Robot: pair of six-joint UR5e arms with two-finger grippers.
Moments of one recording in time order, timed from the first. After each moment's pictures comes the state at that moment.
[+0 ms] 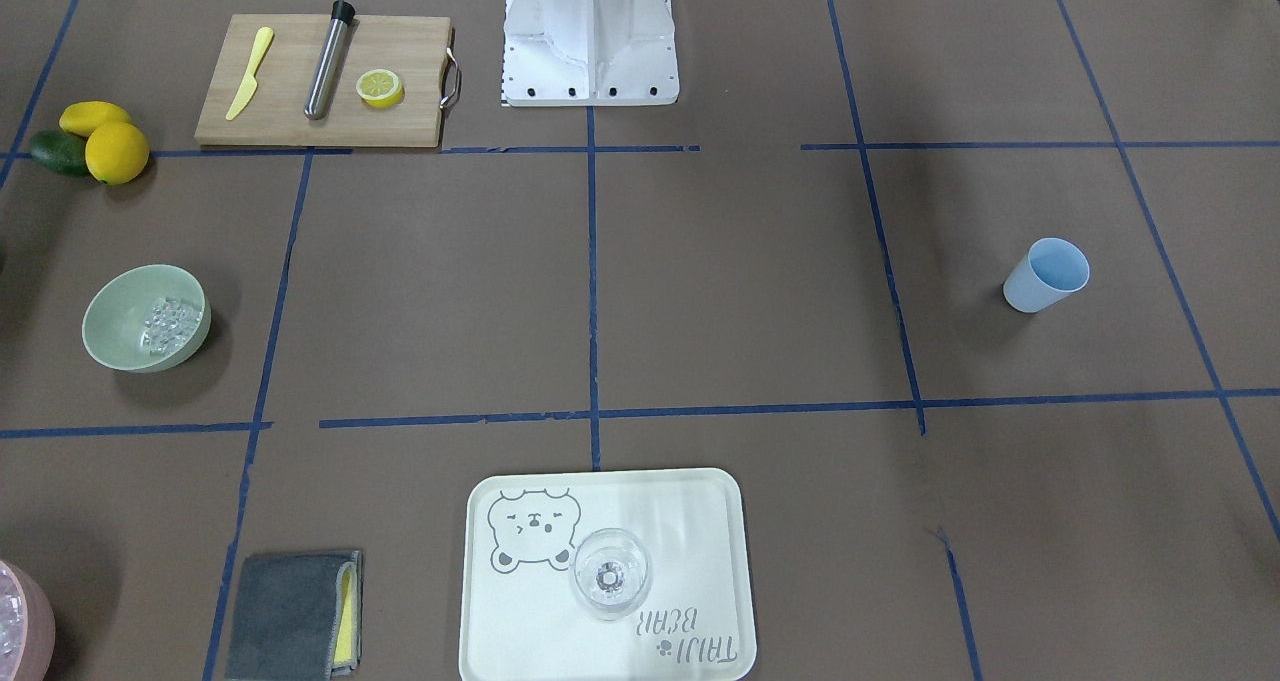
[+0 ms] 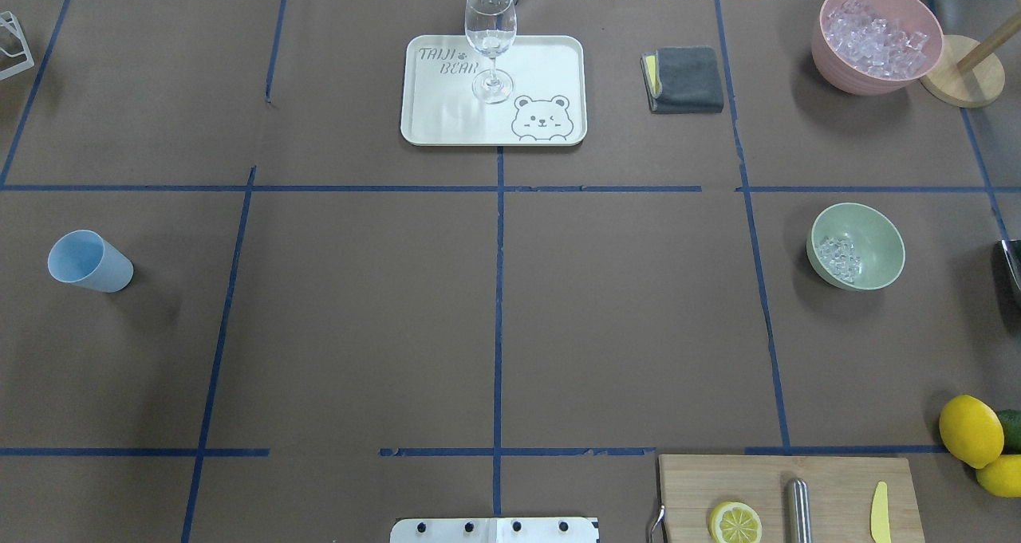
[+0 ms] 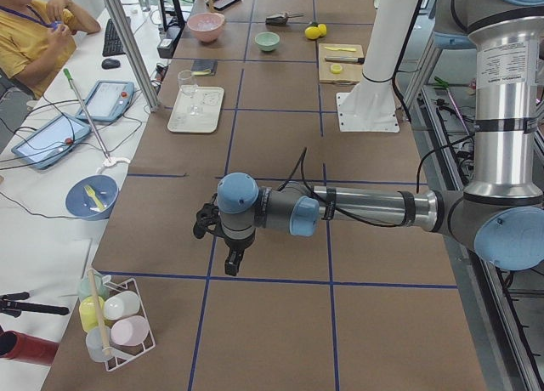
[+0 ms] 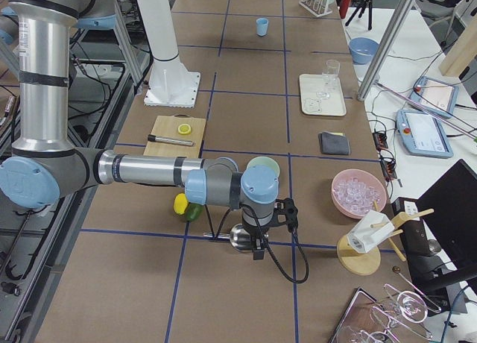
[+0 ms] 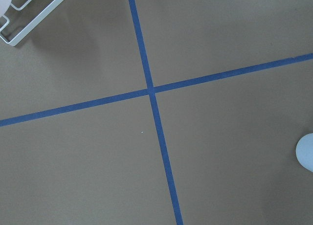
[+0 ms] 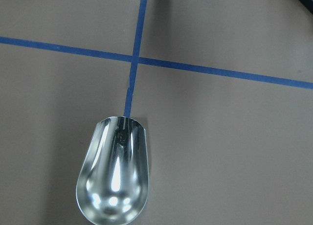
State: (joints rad) left arm -1.53 -1.49 -1.70 -1.70 -2.36 0.07; right arm 1.64 -1.68 1.67 -1.57 2.31 -0.20
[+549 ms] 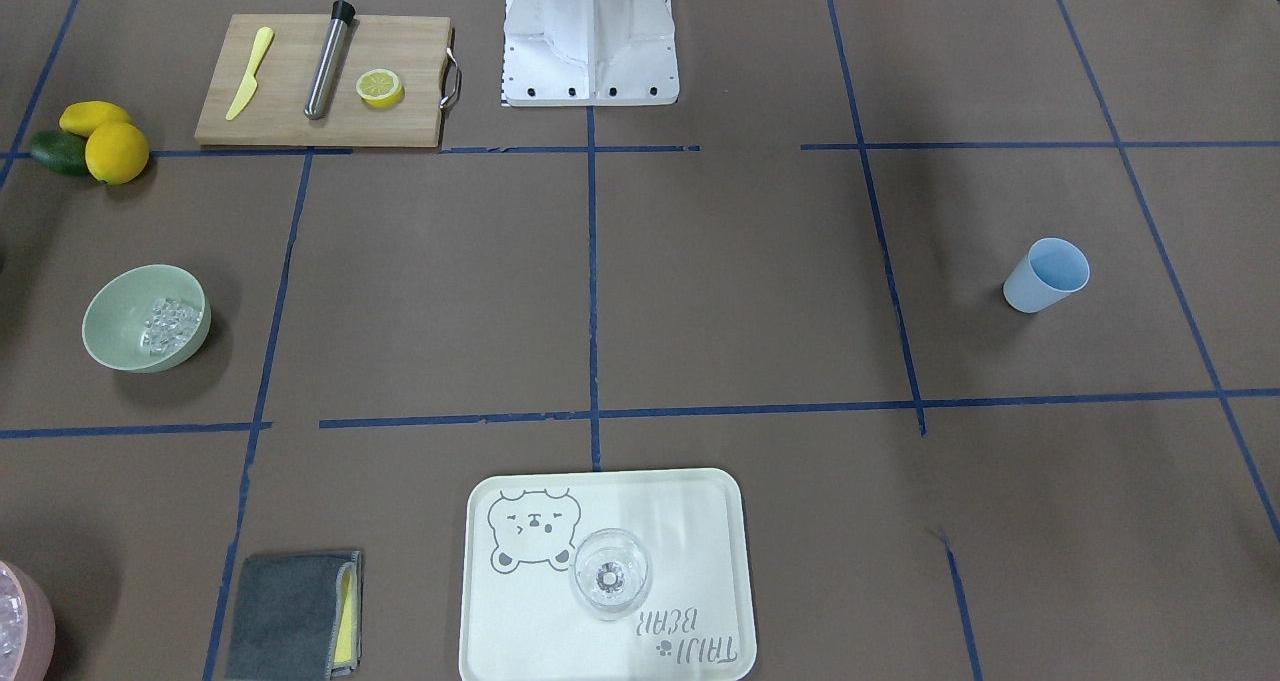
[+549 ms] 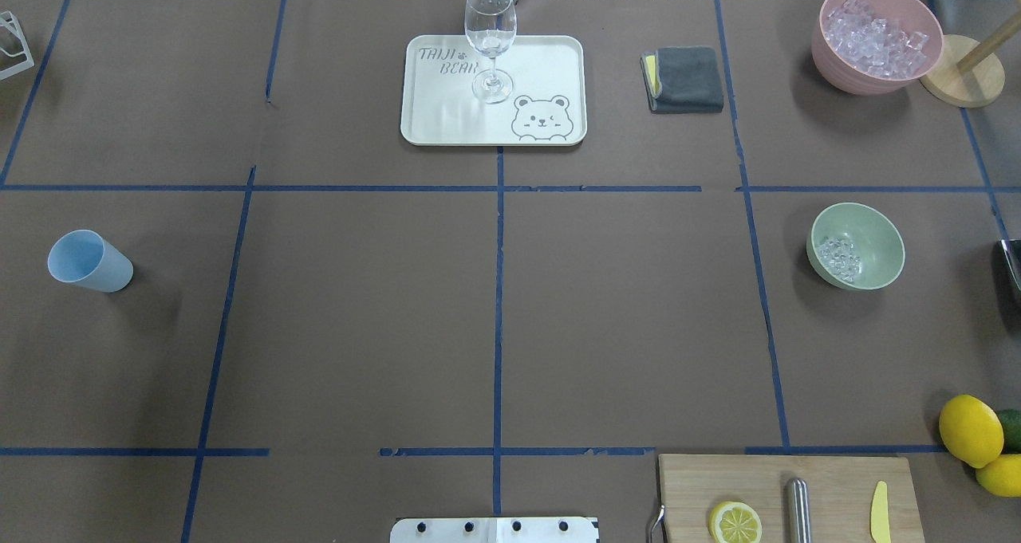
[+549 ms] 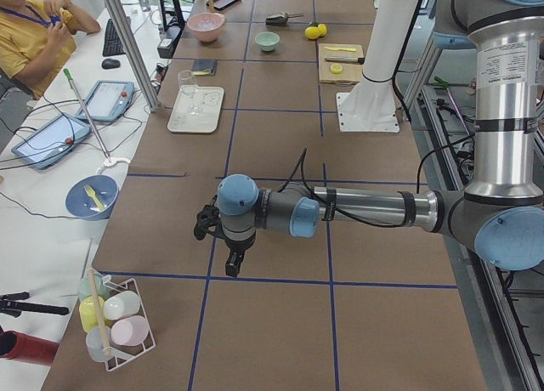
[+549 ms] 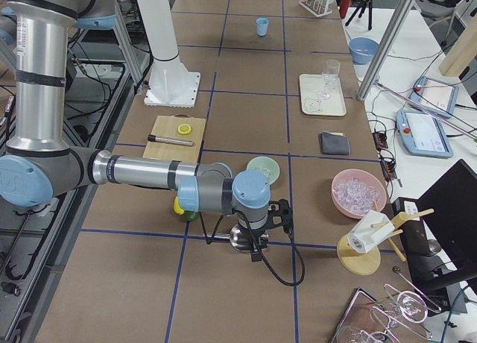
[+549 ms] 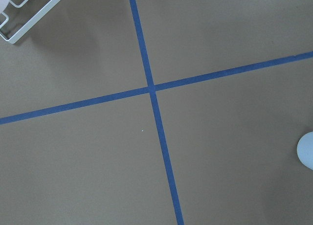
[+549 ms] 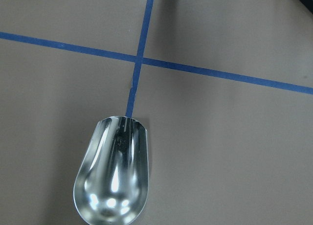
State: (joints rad) left arm -1.53 -1.48 -1.69 -1.70 -2.37 0.07; right arm 1.64 -1.71 1.67 -1.50 2.32 -0.19
